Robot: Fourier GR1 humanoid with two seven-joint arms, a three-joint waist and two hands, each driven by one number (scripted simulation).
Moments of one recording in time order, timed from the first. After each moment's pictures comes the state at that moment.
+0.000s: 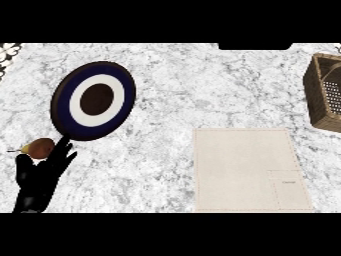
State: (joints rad) left arm 0.12 0.28 -0.07 -1.48 0.14 0.06 0.20; right arm -1.10 -0.53 -0.50 -1.42 0.71 0.36 0.80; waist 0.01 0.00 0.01
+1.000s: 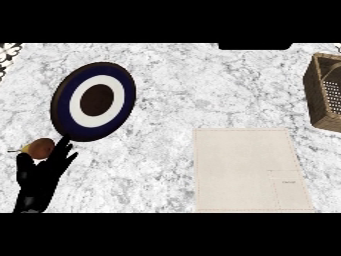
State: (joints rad) left arm 0.12 0.26 -0.05 -1.49 0.13 0.06 0.22; right arm -0.92 -0.60 -0.60 -1.07 0.68 0.09 0.50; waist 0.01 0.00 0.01
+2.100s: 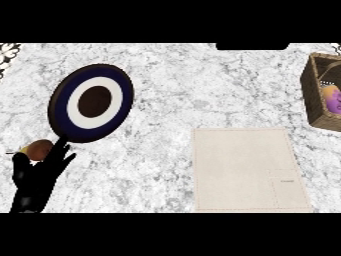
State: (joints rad) left arm 0.12 0.26 -0.03 -1.50 0.12 0.03 0.24; right arm -0.85 -0.85 -0.72 -0.92 0.57 0.08 0.33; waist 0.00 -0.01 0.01
